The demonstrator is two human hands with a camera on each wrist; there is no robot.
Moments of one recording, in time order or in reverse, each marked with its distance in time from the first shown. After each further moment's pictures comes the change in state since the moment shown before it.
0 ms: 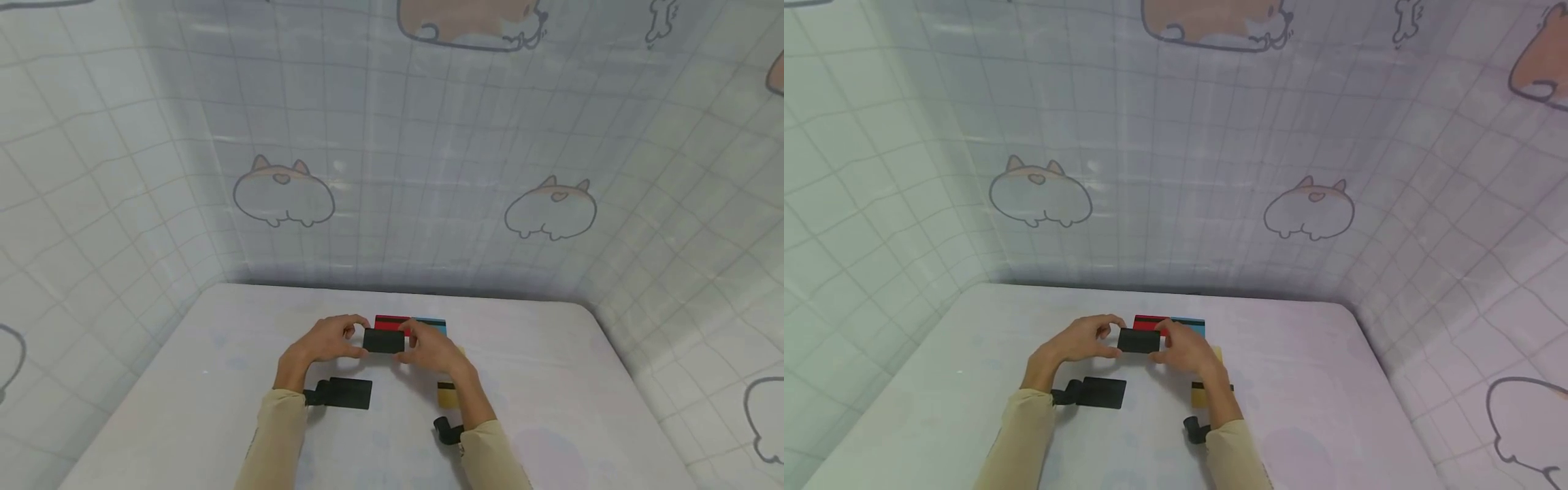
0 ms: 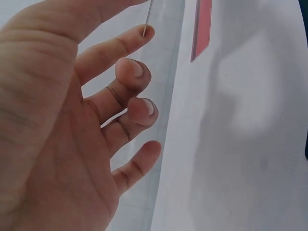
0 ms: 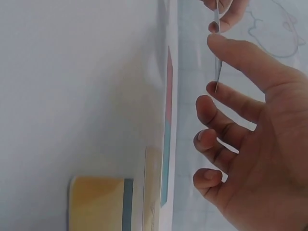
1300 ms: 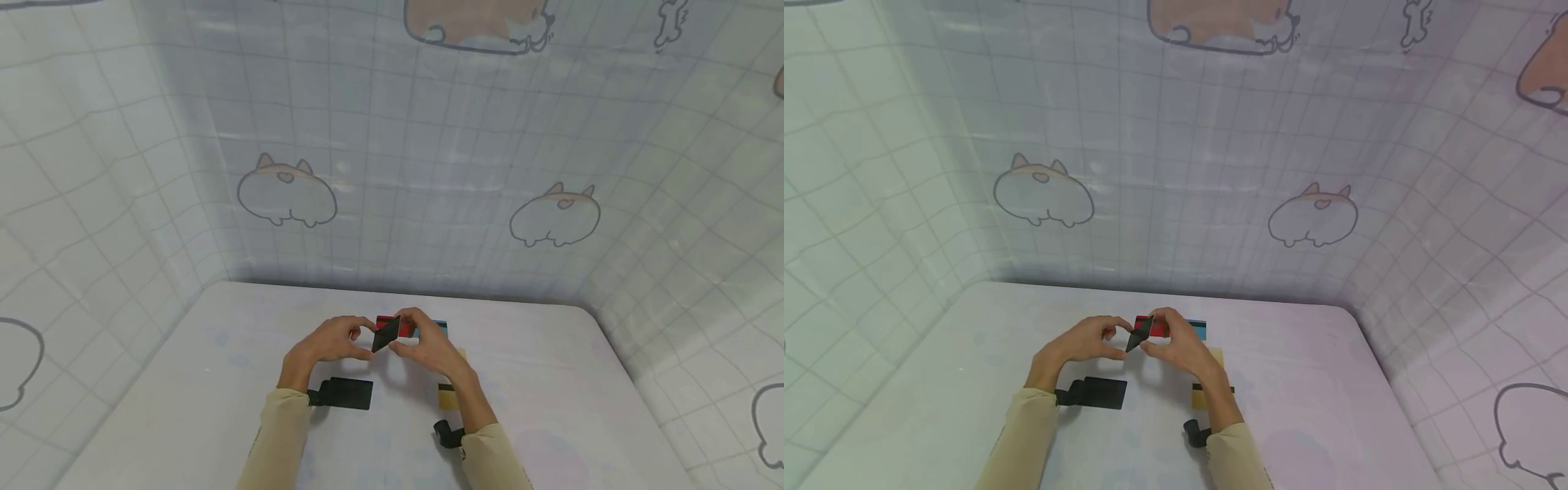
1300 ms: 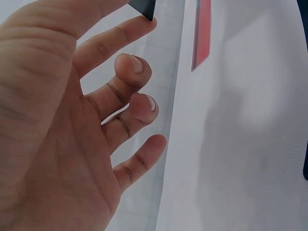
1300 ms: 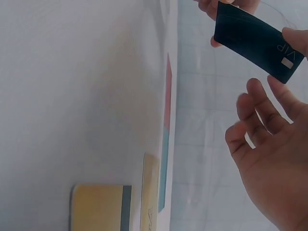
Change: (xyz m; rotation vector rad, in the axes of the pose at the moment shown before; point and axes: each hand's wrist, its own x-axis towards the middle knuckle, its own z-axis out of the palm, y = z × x) left_hand 0.012 0.002 0.010 0.007 0.004 0.027; right_hand 0.006 0.004 0.002 0.221 0.190 -0.194
